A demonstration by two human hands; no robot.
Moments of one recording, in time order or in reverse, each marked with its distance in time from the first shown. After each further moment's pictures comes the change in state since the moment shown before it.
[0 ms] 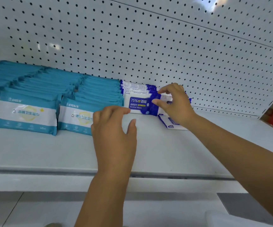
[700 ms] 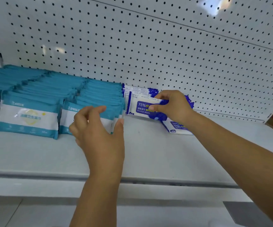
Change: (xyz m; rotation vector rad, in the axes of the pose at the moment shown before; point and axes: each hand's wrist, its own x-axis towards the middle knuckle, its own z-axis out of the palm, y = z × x) left_hand 0.010 -0.012 -0.009 -0.034 0.126 -0.269; right_hand 0.014 -0.027 -0.003 0.208 -0.195 0.254
